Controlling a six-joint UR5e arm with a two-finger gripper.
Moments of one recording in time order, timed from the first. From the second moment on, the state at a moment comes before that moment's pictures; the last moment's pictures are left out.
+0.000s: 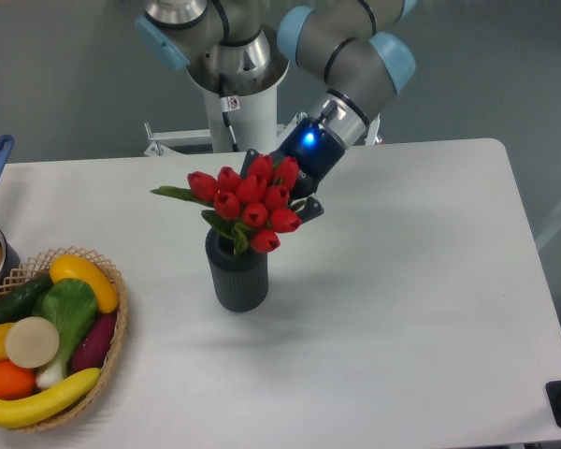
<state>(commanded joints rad) 2.76 -1.58 -2.07 -0.91 0.38 1.37</state>
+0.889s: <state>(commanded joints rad) 2.76 -1.42 -2.03 -0.92 0.42 1.24</state>
